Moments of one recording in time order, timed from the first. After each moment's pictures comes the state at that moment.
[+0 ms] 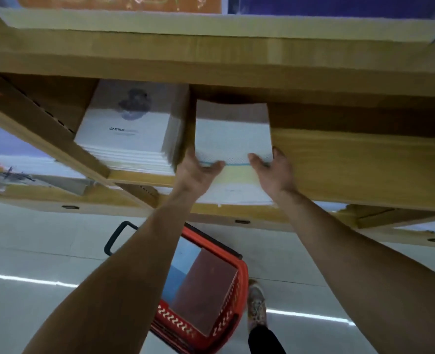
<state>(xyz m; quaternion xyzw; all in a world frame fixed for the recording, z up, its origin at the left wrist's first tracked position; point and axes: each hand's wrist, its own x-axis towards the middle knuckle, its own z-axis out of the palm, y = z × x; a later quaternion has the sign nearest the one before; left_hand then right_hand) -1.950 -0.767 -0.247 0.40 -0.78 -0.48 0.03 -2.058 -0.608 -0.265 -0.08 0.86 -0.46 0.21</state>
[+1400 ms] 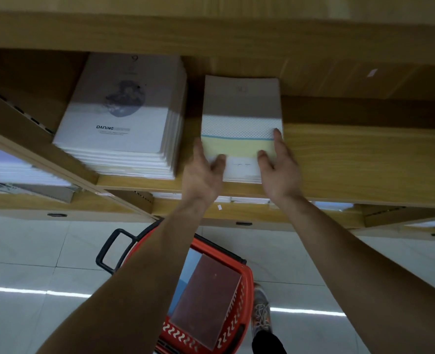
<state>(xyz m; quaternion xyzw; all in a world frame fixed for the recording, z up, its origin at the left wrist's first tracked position) -1.962 -0.762 -0.273 0.36 -0.80 -0.47 0.10 -2.052 -0.622 -0.287 -0.12 0.90 -0.41 0.13</state>
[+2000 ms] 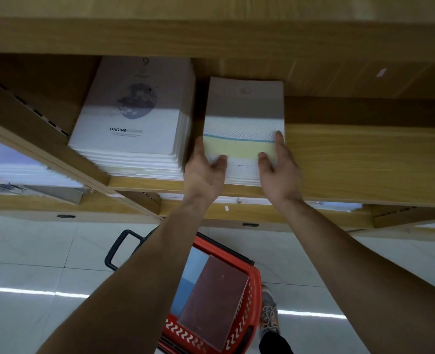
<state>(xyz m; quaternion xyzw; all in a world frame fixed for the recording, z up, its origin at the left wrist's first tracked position) -1.959 -0.782 -0.274 0.37 -0.78 -0.49 0.11 -2.039 -0.638 -0.292 -0.12 0.90 -0.41 0.12</state>
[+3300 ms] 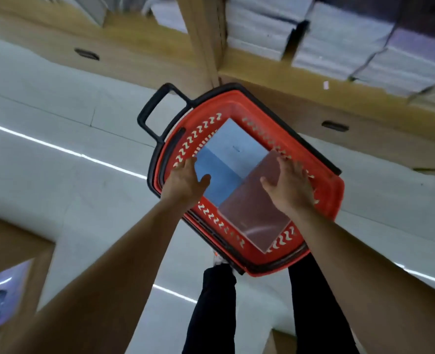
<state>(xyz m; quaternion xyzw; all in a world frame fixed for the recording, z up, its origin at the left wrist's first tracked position) -1.613 -0.819 -0.573 0.48 -0.80 -0.30 -0.22 -1.781 -0.639 -0.590 -0.25 0.90 -0.08 0.35</state>
